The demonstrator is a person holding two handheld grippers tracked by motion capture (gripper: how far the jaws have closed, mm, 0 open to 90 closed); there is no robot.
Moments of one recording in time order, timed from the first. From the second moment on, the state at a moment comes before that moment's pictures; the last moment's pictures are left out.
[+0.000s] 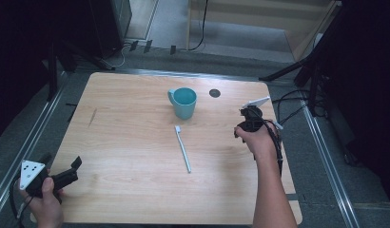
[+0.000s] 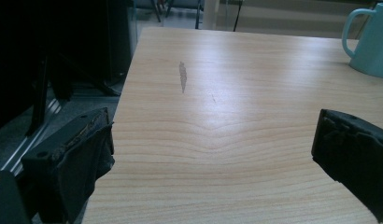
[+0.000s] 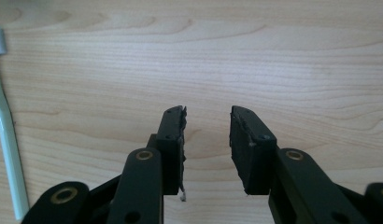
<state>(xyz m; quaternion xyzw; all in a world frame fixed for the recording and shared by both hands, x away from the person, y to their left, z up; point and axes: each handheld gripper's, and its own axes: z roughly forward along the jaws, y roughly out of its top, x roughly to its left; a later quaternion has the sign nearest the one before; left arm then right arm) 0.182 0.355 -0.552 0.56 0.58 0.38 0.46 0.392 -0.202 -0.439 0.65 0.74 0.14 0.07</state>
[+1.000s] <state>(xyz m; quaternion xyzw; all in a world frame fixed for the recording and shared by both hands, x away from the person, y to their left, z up) 0.182 0.354 -0.552 0.57 0.57 0.38 0.46 0.390 -0.104 -0.472 0.61 0.79 0.07 0.01</state>
